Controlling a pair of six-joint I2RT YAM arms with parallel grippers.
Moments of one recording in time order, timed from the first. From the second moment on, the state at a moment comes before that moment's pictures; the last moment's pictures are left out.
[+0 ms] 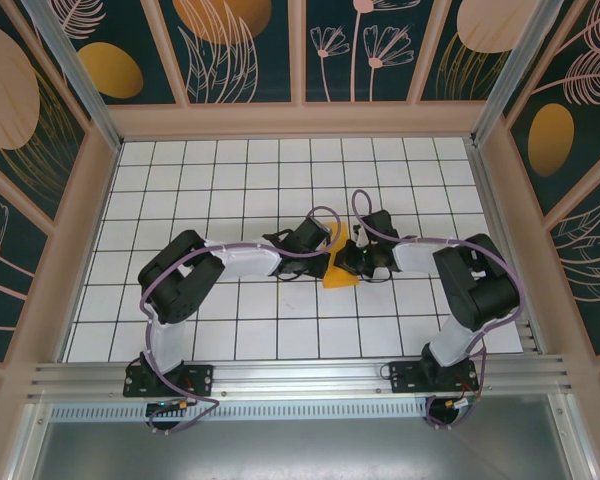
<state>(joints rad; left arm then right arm) -0.87 1.97 1.15 -0.17 0.06 -0.52 0.43 1.67 0.70 -0.05 -0.49 0.76</state>
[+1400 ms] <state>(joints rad) -0.88 1.88 0.96 0.07 0.38 -0.69 0.43 1.67 0.69 -0.02 -0.50 0.76</state>
